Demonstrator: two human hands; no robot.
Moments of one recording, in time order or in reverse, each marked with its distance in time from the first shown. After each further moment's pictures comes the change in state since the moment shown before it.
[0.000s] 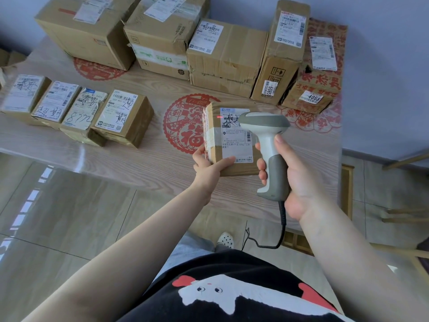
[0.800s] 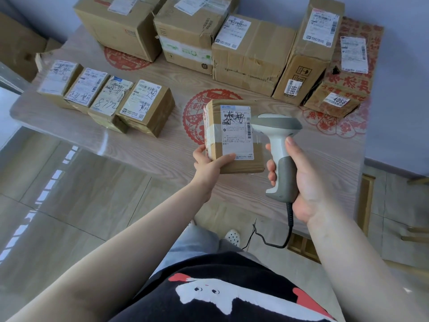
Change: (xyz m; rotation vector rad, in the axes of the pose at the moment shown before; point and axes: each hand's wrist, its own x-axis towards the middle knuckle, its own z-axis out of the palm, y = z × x) left_hand -0.020 0.004 -0.028 -0.037 0.112 -0.034; right_hand -0.001 0.008 0.005 -0.046 -0.051 0.017
